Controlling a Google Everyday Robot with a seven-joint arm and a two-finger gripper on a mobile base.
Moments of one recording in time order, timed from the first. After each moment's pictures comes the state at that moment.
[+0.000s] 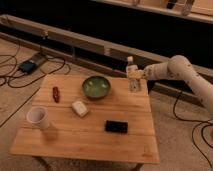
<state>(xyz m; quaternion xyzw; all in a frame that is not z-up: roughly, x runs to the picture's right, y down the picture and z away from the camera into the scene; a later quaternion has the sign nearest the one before) 0.182 -0.070 0.819 -0.23 -0.24 0.64 0.69</state>
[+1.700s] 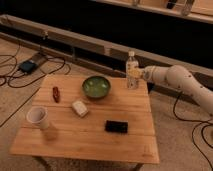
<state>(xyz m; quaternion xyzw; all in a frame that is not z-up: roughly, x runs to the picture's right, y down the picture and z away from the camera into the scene) 0.164 -0.089 0.779 -0.12 -0.31 0.65 0.69</state>
